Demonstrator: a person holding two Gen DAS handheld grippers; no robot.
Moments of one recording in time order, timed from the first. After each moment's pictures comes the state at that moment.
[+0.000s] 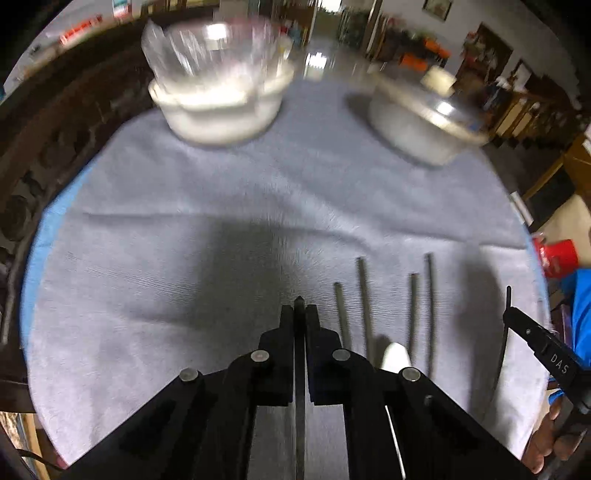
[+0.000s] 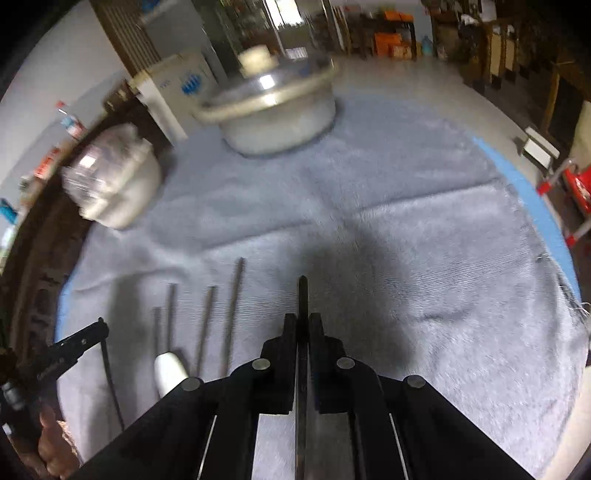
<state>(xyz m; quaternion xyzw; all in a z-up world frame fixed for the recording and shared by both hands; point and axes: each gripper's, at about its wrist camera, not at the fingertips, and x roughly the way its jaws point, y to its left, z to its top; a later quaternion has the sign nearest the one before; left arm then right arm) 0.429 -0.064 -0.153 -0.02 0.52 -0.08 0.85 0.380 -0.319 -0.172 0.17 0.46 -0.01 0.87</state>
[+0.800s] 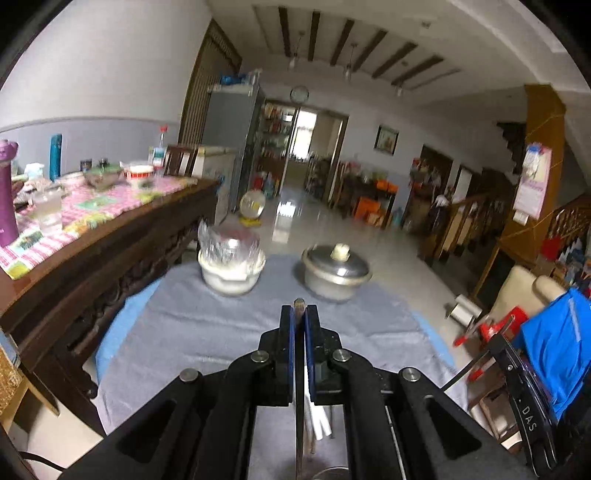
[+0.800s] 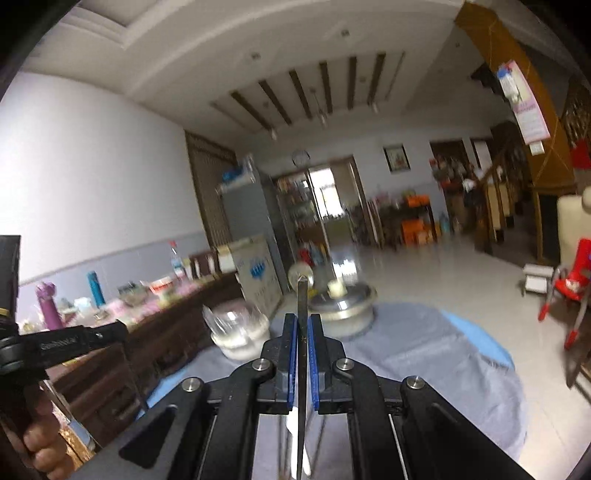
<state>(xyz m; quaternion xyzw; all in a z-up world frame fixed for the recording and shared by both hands) 0.194 -0.011 0.040 -0.07 0.22 -0.12 0.97 0.113 -0.249 -0.002 0.14 0.06 -0.01 0.99</state>
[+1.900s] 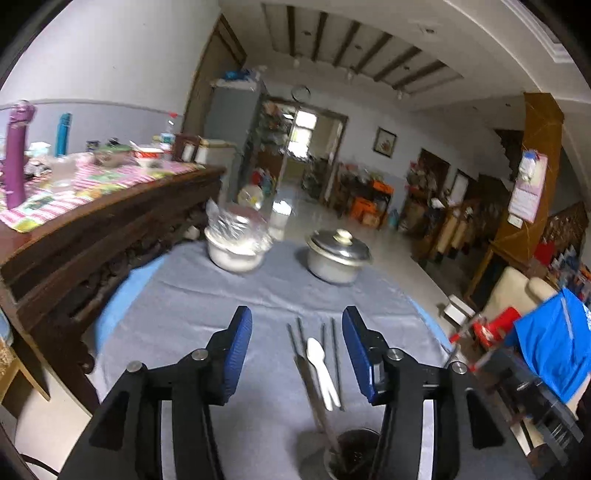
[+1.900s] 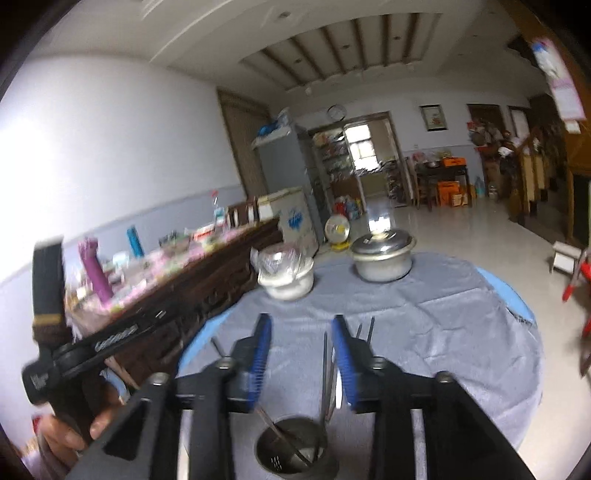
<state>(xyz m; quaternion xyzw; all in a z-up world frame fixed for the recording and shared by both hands) 0.165 0.023 -0.017 -0.10 0.22 -0.12 0.96 0.076 -0.216 -0.029 0.14 0.15 0.07 0.98</state>
